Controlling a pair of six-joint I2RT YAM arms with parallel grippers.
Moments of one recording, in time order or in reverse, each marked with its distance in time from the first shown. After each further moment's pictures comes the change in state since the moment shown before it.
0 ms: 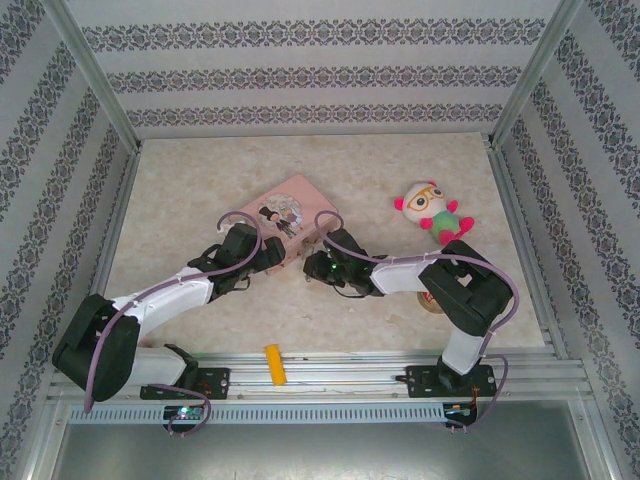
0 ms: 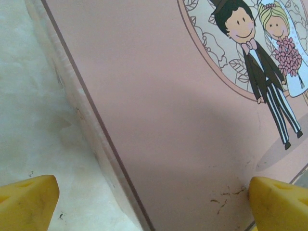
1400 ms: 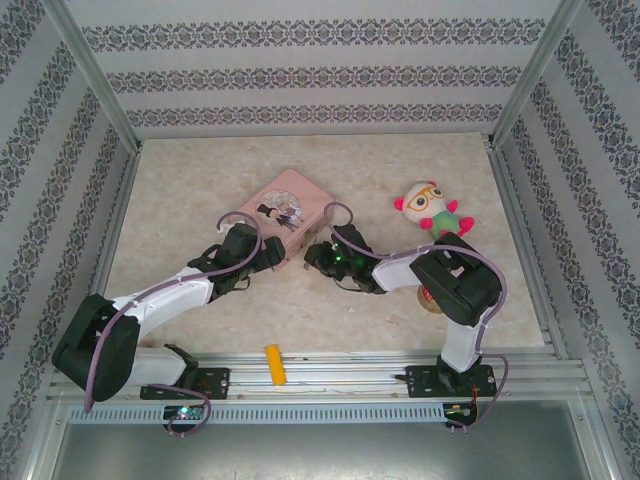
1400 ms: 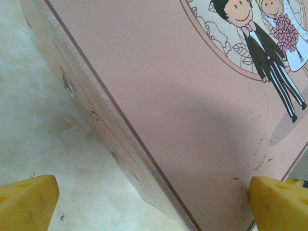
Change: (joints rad) left arm 0.000 0.000 -0.002 0.003 -0.008 0.000; right arm -0.066 0.076 -0.024 0.230 -0.063 0.126
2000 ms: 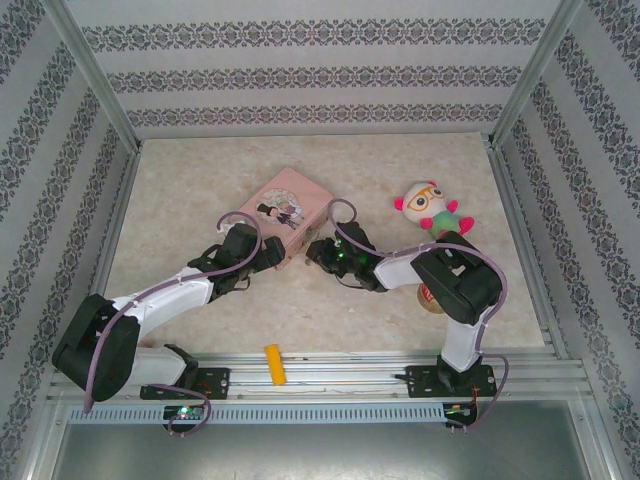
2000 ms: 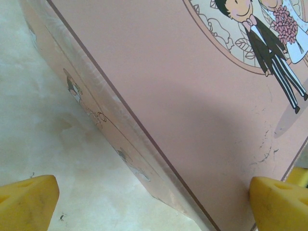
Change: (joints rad) left arm 0.000 0.000 0.000 0.000 0.000 0.000; right arm -0.027 0.003 0.000 0.030 -0.016 0.015
